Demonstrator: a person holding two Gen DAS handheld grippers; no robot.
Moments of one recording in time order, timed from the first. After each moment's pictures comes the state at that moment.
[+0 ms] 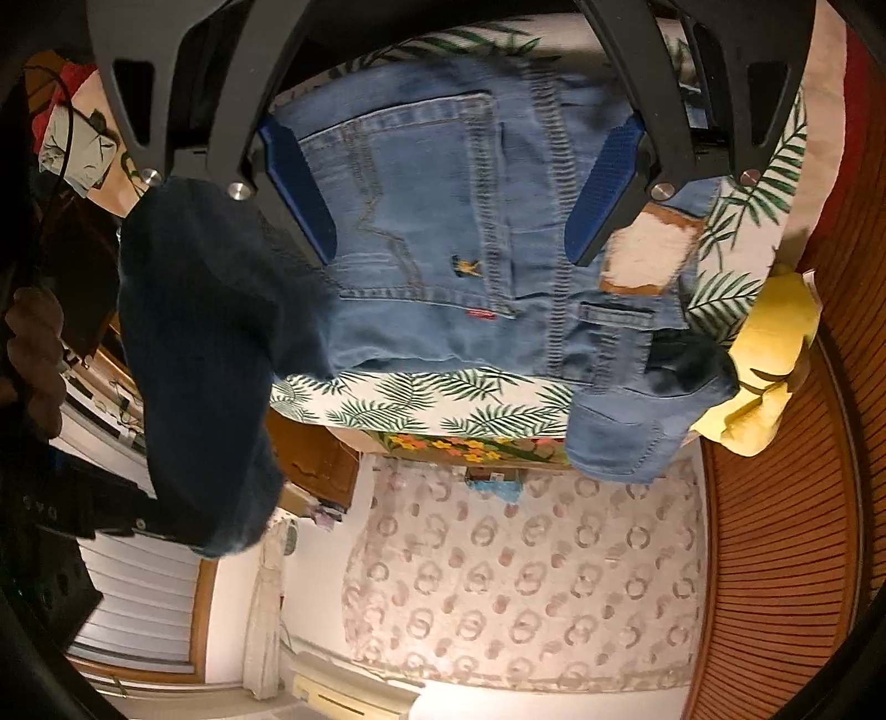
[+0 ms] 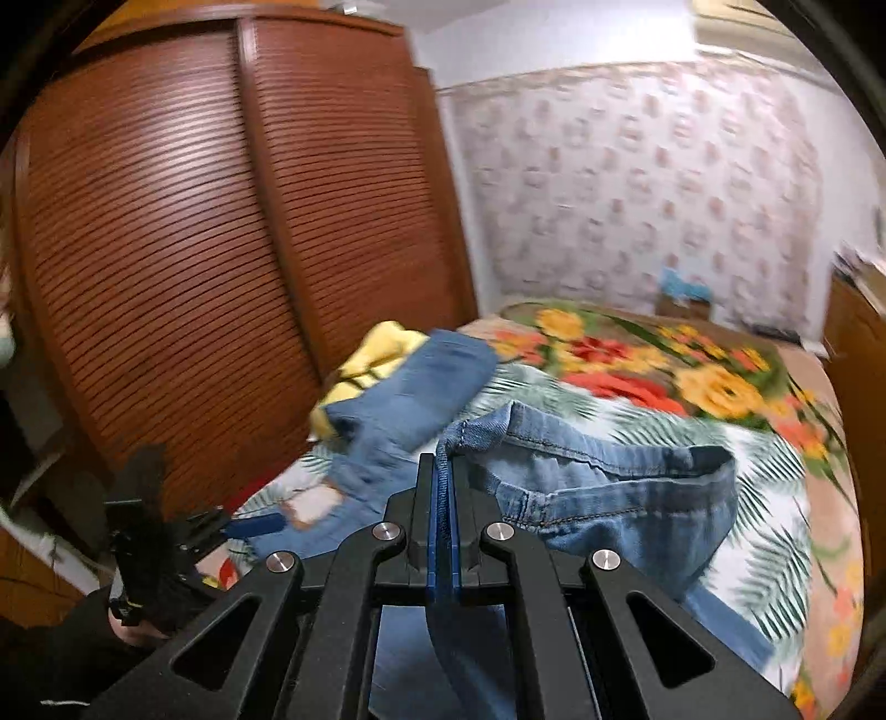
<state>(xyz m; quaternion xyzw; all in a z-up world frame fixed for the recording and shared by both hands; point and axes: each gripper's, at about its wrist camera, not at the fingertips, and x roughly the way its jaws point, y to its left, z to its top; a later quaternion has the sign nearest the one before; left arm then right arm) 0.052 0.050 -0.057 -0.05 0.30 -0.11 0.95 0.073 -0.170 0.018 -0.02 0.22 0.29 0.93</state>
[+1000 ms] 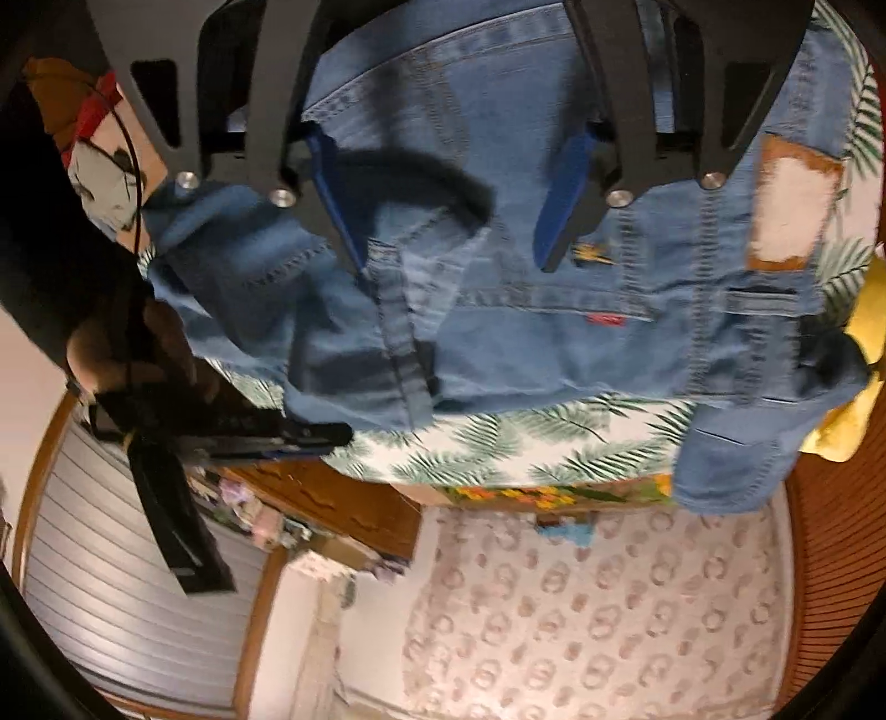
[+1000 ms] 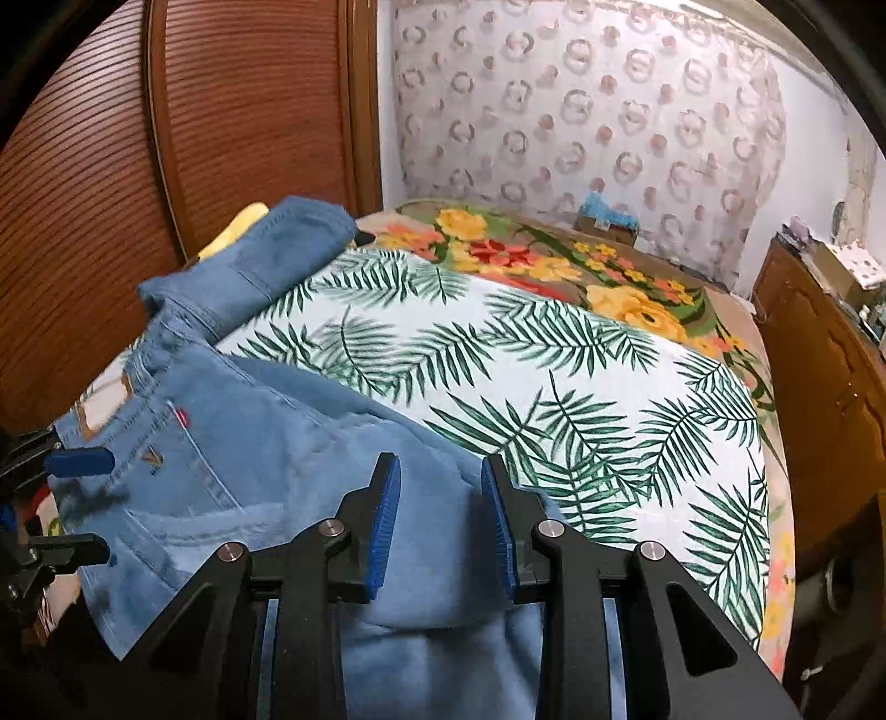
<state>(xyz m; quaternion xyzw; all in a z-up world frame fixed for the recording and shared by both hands) 0.108 -0.007 -0.082 -0.03 0.36 -0.21 0.91 0.171 -0.165 -0.045 -0.10 0.34 0.16 0.92</state>
